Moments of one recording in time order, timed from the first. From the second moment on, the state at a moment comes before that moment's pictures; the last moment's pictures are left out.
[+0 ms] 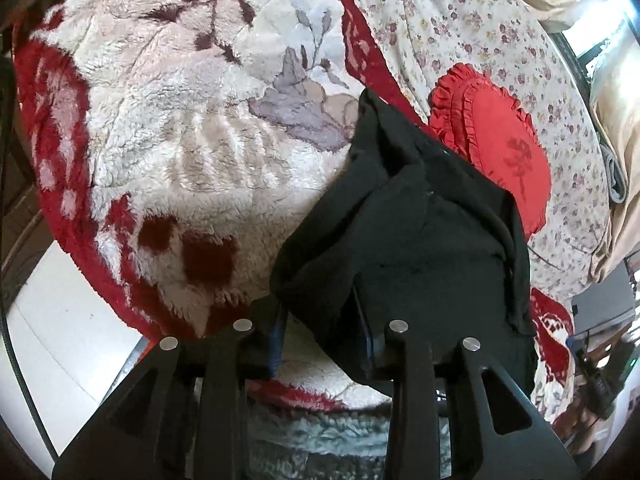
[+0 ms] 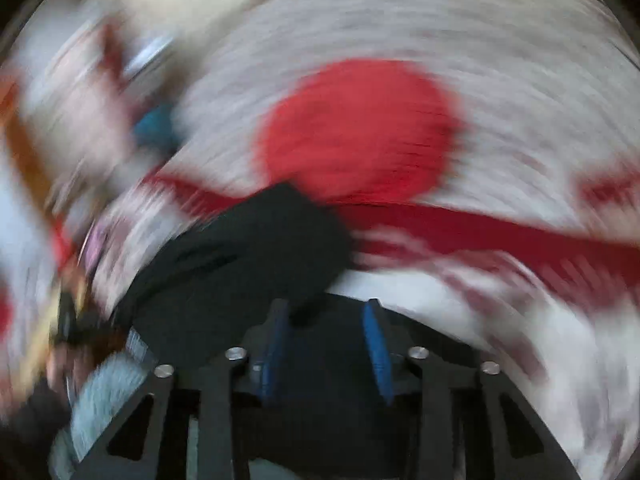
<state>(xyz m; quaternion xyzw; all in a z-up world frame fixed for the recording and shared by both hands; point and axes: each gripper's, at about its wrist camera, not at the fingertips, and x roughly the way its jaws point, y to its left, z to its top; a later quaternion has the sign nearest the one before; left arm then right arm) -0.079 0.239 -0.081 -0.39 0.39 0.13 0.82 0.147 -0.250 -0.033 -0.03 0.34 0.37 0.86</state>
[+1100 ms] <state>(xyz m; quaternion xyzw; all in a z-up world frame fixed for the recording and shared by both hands) -0.106 0.252 -0.032 -0.37 0.32 0.20 0.85 0.187 -0.245 0.087 0.19 0.32 0.45 0.81</state>
